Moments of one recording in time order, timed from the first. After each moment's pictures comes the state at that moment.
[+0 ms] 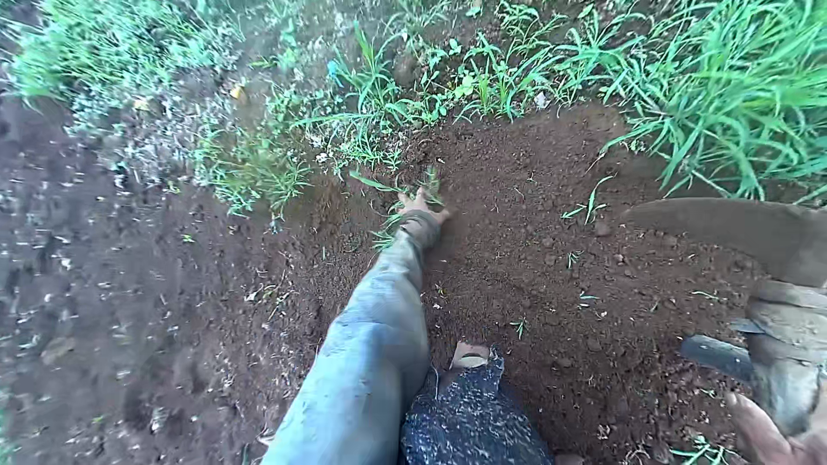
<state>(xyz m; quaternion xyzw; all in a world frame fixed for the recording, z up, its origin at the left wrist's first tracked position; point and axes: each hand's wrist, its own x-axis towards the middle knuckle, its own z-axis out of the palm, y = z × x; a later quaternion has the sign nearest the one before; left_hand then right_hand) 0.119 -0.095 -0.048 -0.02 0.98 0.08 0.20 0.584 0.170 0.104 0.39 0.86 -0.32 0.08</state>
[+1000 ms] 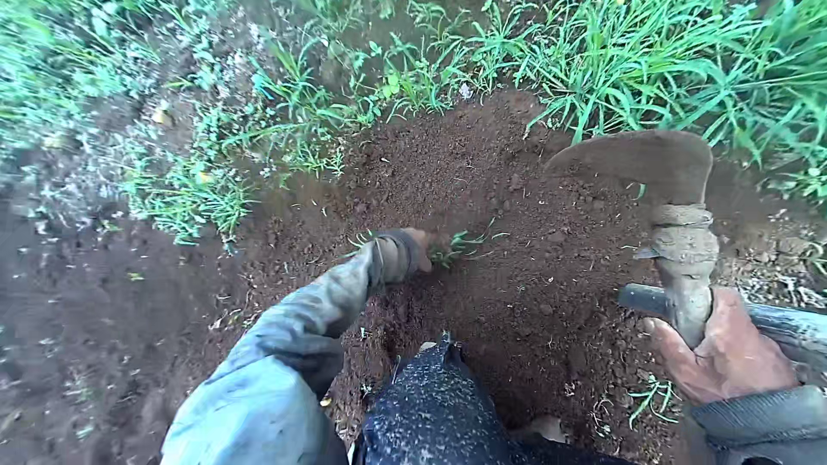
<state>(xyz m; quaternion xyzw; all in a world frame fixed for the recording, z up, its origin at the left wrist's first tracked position) 0.231 -0.040 0.033 0.31 0.82 -0.20 0.44 0.574 0.160 0.129 0.42 0.86 -0.28 0.04</state>
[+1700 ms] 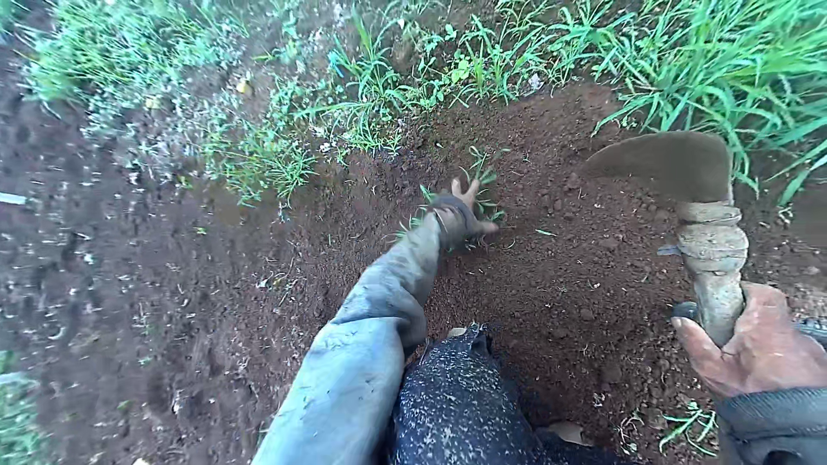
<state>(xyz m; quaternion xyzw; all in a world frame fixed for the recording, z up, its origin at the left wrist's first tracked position) 0.207 -0.038 -0.014 0.23 0.93 -0.08 0.27 0.548 0.154 0.131 0.37 0.88 -0.27 0.09</state>
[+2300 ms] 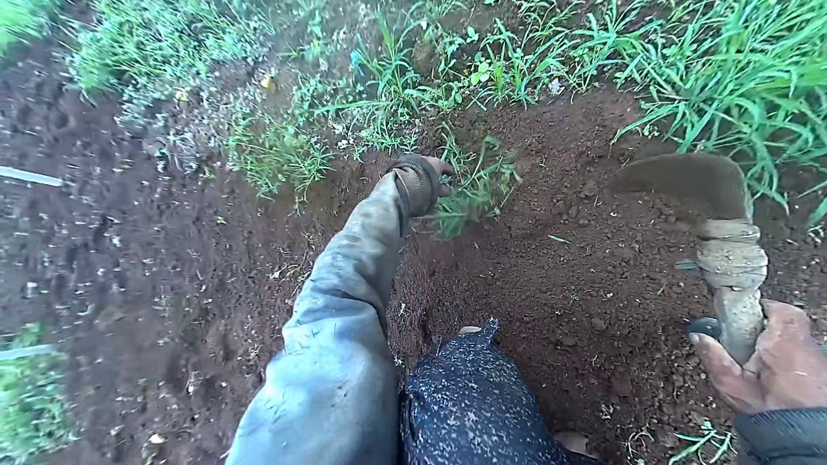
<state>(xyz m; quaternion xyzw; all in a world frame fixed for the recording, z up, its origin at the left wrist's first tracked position) 0.128 -0.084 0.086 0.27 0.93 -0.05 0.26 0.543 0.159 0.125 0.37 0.88 -0.27 0.11</state>
